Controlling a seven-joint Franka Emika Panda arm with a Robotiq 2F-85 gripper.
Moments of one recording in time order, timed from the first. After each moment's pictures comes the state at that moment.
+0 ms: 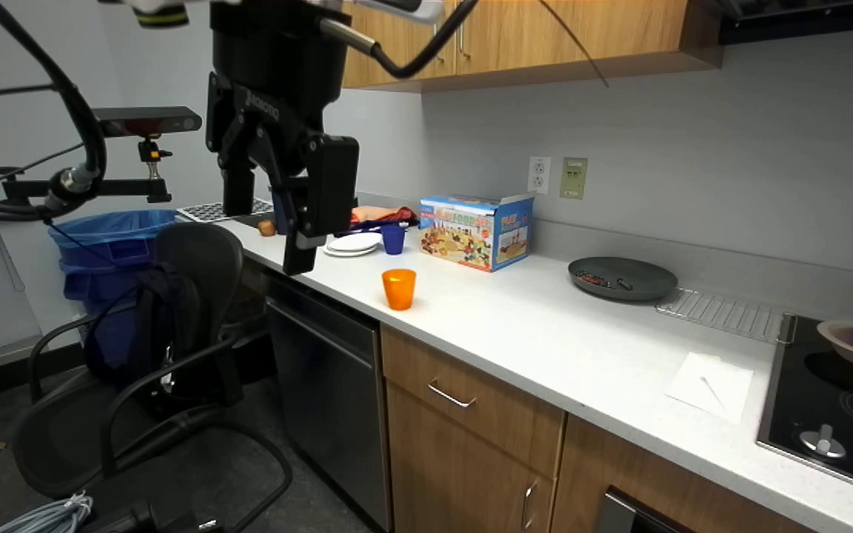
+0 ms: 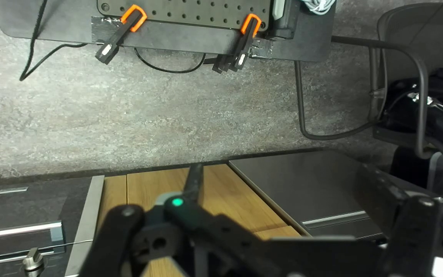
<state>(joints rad) -0.02 -0.75 -0.28 -2.47 0.09 1.59 -0.29</state>
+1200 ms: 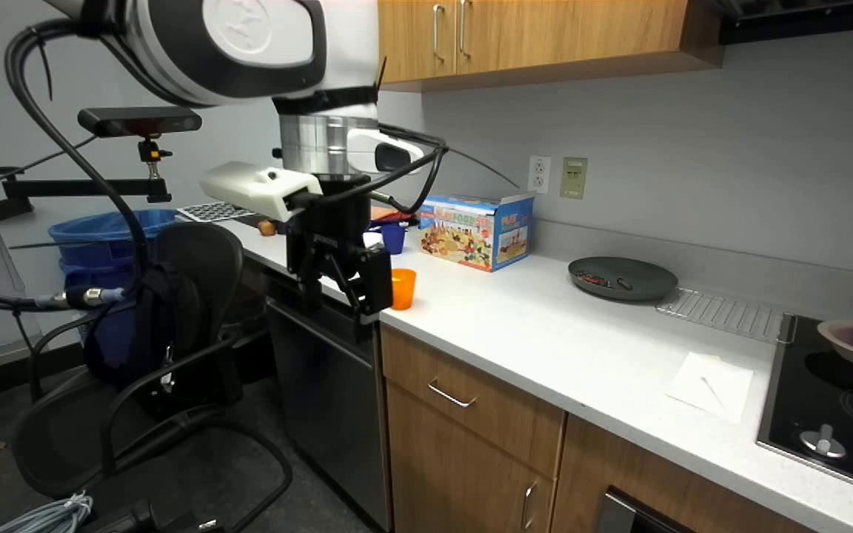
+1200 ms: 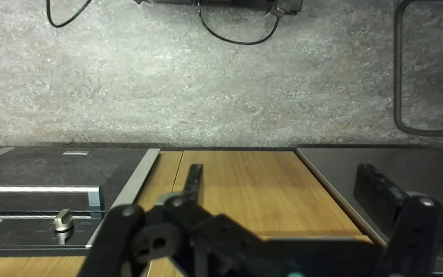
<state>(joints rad) -0.01 -0.49 0.01 -2.63 0.03 2.11 -0.09</state>
